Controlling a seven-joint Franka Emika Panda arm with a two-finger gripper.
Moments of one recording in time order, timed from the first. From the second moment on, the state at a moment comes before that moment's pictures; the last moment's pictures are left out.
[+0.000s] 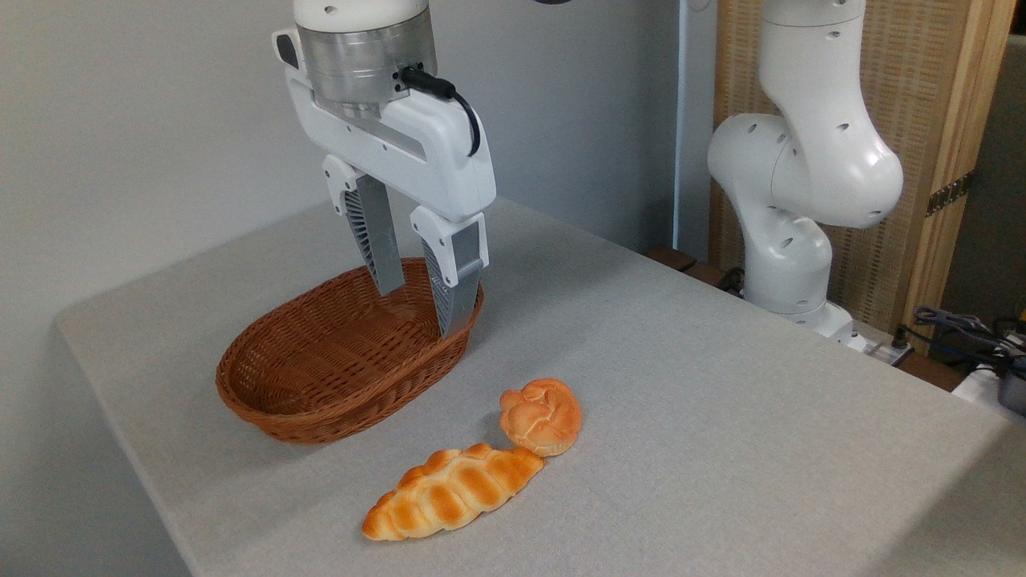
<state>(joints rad) -0.02 0.04 0.06 -1.57 -0.11 1.59 0.76</state>
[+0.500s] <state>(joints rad) -0.02 0.04 0.08 -1.58 -0.11 1.59 0.76</state>
